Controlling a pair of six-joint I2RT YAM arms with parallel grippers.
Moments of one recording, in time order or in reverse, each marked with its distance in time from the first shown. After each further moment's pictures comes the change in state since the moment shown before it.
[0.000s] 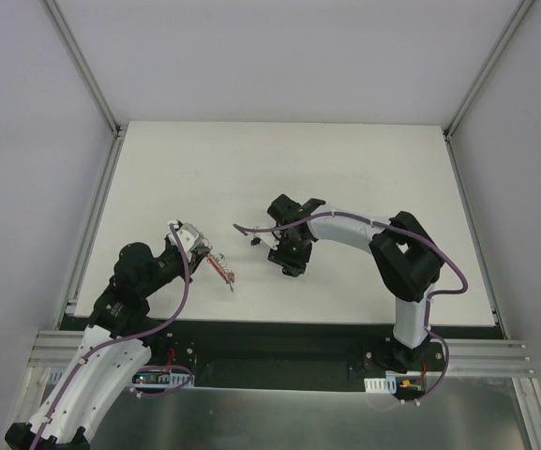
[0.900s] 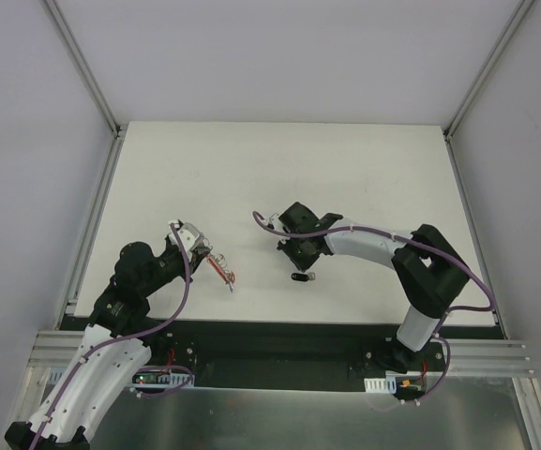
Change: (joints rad) left arm 0.000 0.008 0.000 0.000 0.000 -0.001; right arm 0.017 -0.180 -0.236 0.254 0.144 0.417
